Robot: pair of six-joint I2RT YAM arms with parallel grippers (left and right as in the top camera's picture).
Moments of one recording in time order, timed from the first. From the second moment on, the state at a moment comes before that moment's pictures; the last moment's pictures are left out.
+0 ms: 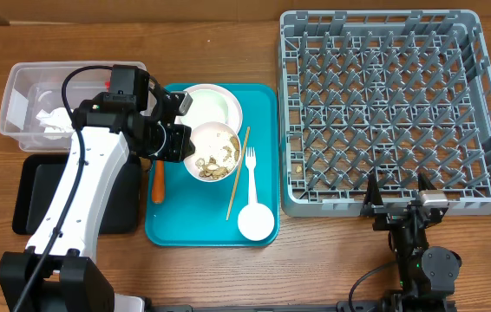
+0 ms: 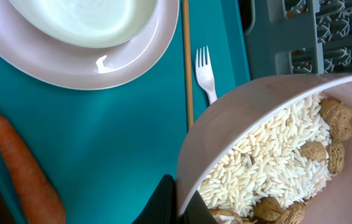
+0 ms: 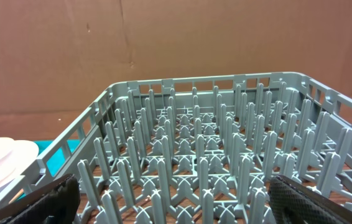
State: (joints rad) left arm -0.09 1.59 1.33 -1.04 0.46 0.06; right arm -0.05 0.01 0.02 -0.03 -0.08 0.07
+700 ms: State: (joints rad) left arm -0.09 1.59 1.33 -1.05 0.46 0.02; right arm 0.04 0.01 0.02 -0.03 -0.07 0.07
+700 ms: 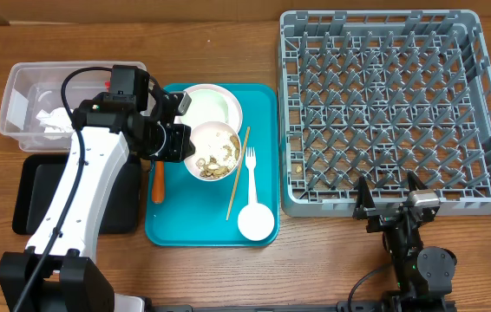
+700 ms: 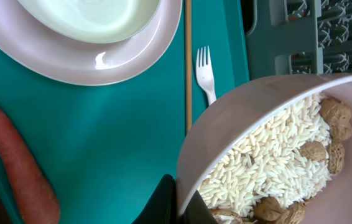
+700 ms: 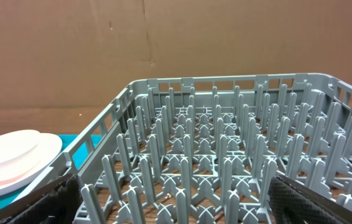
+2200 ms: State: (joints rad) left arm 0.36 1.29 1.34 -1.35 -0.13 -0.37; right arm 0.04 0.01 0.02 -0.03 -0.07 0.07
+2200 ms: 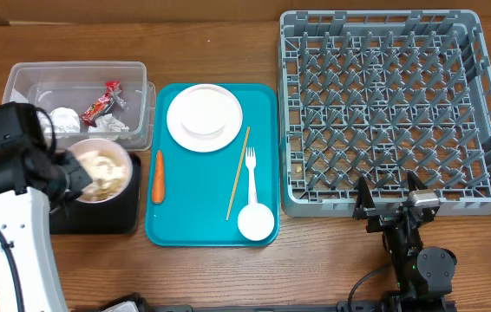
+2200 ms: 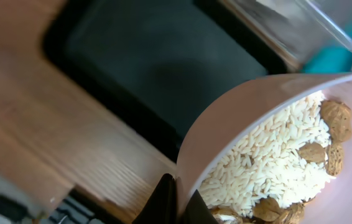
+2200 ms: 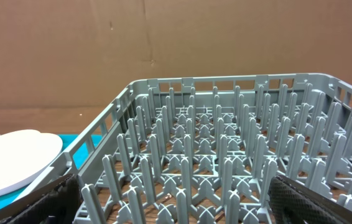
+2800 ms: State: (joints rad) left arm 0.57 1.39 1.34 -1.32 -0.27 -0.45; right arm 0.04 0.01 0.02 -0.03 -0.07 0.07
